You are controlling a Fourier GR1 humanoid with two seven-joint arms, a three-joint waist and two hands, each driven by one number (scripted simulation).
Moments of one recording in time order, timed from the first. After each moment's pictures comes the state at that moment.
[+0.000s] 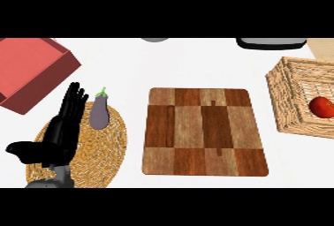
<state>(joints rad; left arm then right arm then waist) -0.03 0.09 -0.03 -1.67 0.05 0.14 0.02 -0.12 -0.53 -0.63 -1.33 0.43 -0.03 -0.21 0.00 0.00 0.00</state>
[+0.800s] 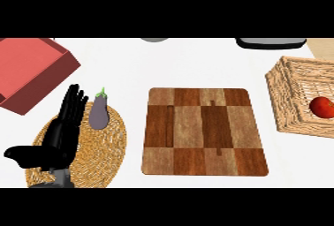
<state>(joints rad) 0.00 0.07 -0.03 -1.70 0.04 0.14 0.03 -0.06 -0.77 -0.97 -1.16 0.14 0.14 -0.24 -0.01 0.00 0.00</state>
